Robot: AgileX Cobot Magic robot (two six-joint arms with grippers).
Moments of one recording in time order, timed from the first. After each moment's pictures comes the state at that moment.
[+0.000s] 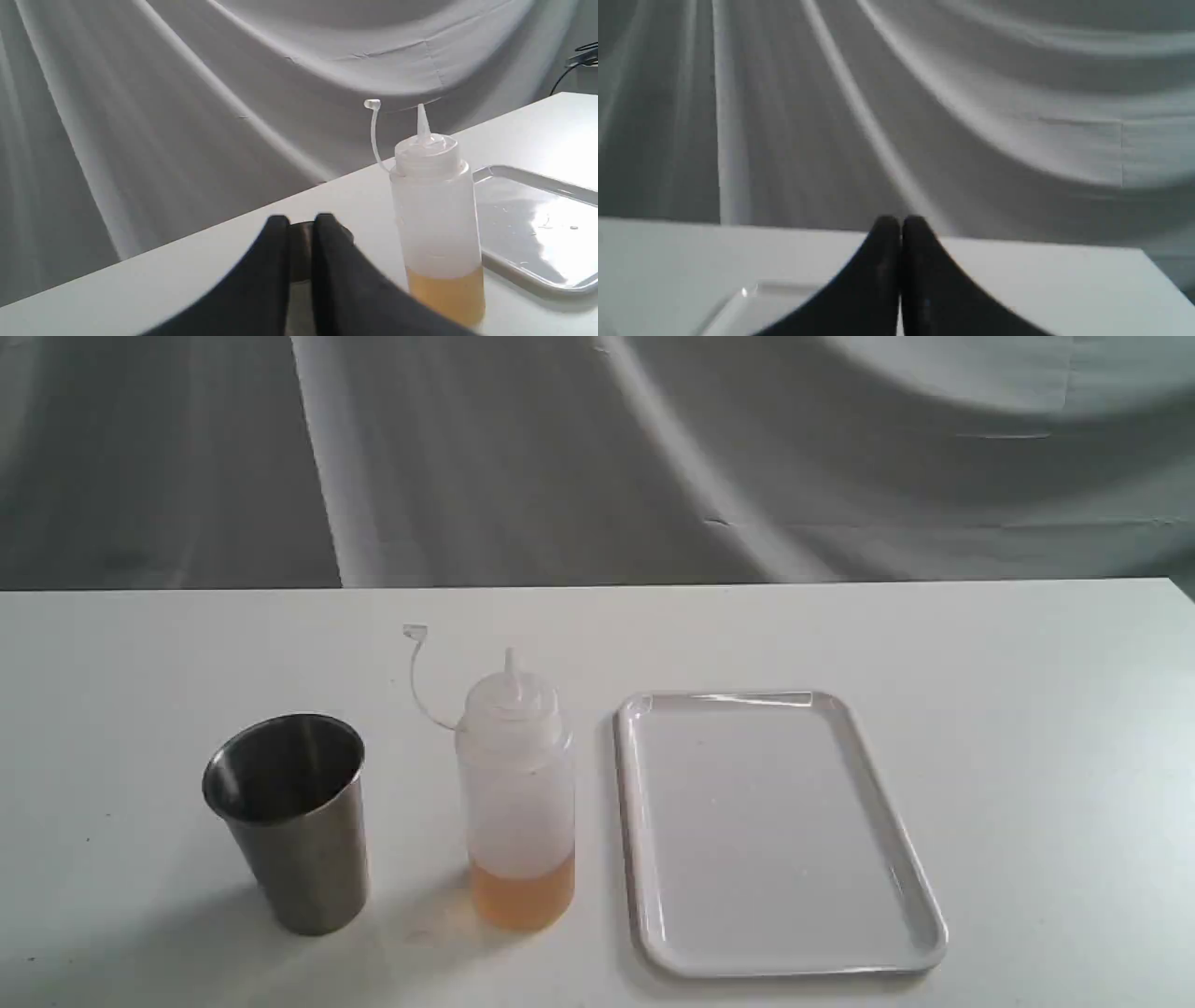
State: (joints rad) left arm -0.40 0.01 0.00 0.26 0.07 -0.06; right arm -0.04 0.01 0.00 0.05 -0.03 -0.06
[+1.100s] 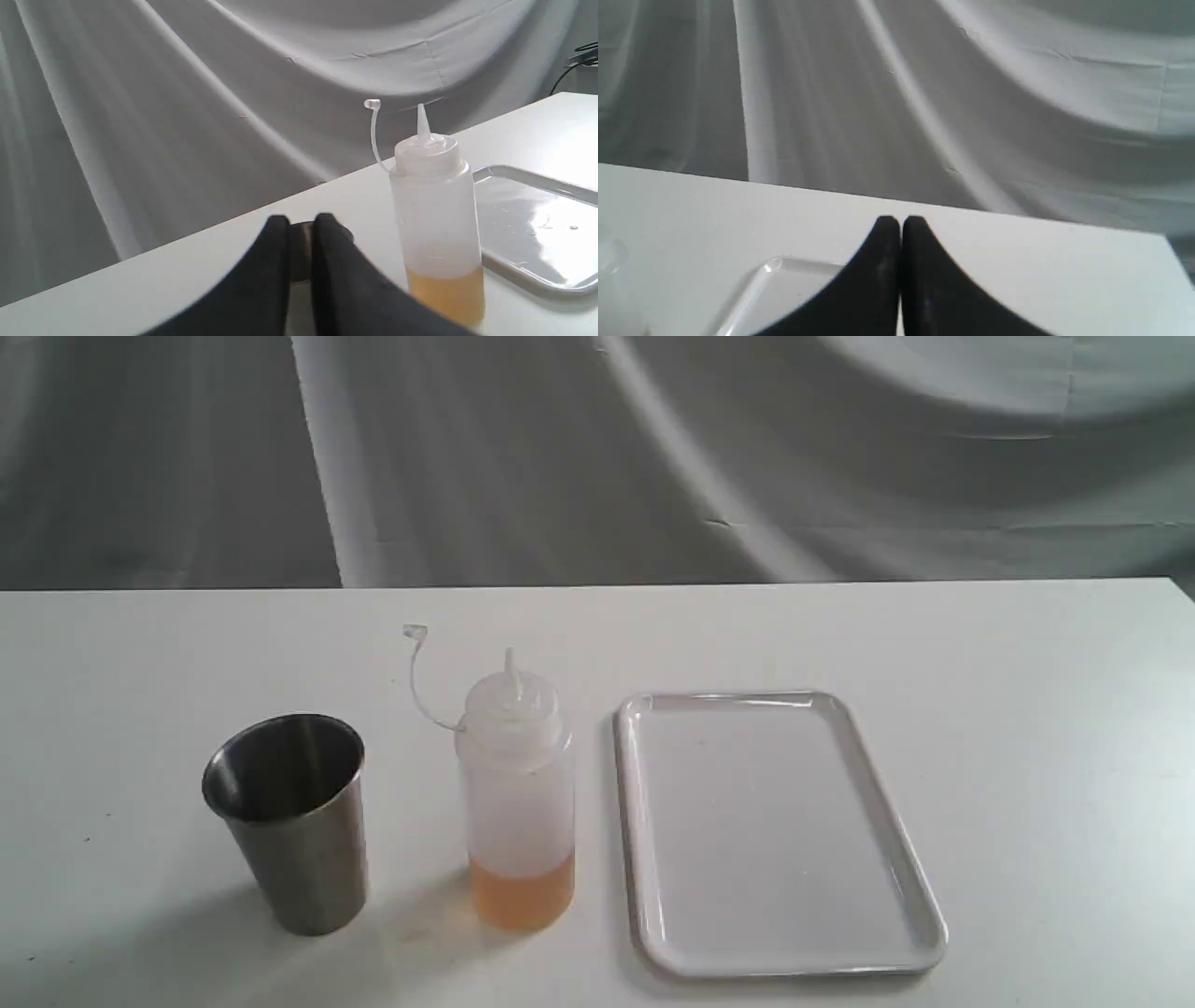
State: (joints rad) left arm -0.40 0.01 0.00 0.26 0.07 -0.06; right arm -0.04 0.50 -0.52 0.24 0.24 -0.29
